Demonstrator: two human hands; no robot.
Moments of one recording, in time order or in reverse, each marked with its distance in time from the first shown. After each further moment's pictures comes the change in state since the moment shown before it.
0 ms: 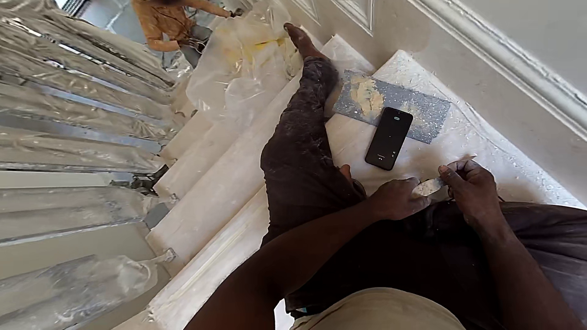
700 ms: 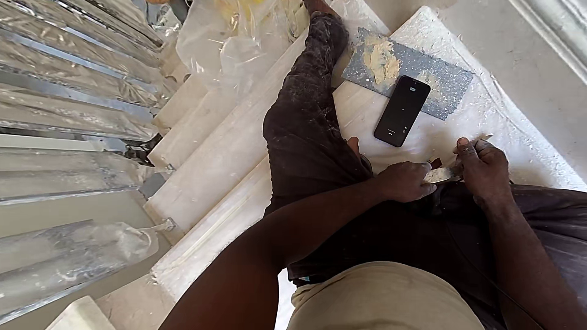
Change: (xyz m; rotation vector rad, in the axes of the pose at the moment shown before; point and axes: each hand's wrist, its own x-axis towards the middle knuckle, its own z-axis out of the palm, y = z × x) left_hand -0.001 -0.003 0.005 0.135 -0.087 0.043; right_hand 0.007 0.005 0.003 -0.211 -0.001 -0.050
